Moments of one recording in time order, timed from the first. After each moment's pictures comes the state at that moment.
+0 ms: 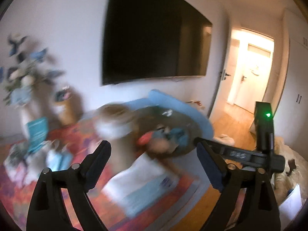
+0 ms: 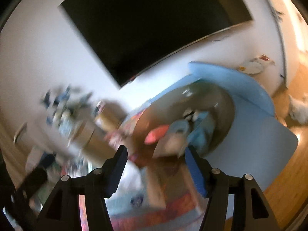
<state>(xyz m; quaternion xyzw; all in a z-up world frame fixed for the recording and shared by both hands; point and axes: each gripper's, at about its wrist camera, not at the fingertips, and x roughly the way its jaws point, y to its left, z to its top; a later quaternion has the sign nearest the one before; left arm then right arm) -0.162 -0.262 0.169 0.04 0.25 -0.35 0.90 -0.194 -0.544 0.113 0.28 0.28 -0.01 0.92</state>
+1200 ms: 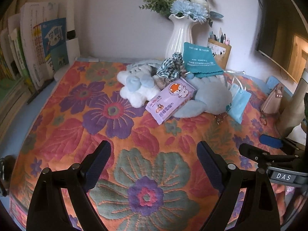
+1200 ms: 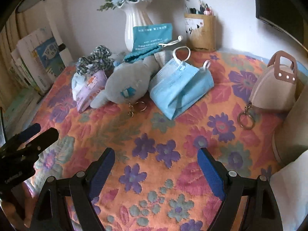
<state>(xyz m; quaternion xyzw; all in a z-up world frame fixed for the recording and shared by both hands) -0.060 0.021 0.018 -0.02 0.36 -0.05 0.93 -0.043 -0.201 0.001 0.04 0.43 0.11 0.90</state>
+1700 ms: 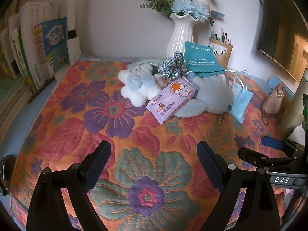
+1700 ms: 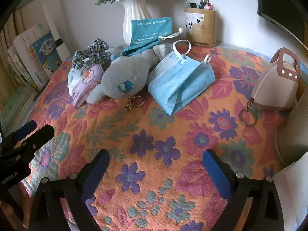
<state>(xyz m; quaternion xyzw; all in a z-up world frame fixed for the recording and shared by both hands) -0.060 0.021 0.017 -0.02 0.37 -0.04 0.93 -0.039 -0.198 -0.005 0.03 0.45 0.10 0.89</state>
